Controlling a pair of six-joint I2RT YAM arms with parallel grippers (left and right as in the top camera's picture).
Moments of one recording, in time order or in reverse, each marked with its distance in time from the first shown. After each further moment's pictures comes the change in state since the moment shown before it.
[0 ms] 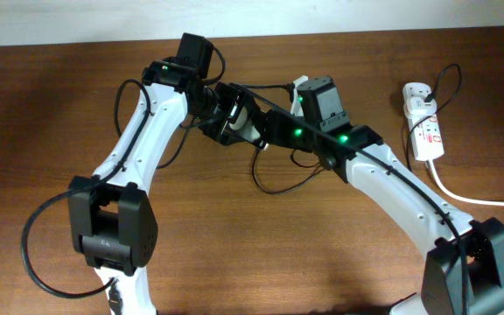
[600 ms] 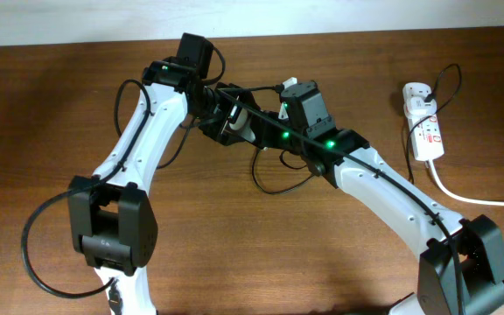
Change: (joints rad) left arm 0.000 0.000 0.000 0.000 0.001 0.000; right arm 0.060 0.010 0.000 0.050 0.106 0.023
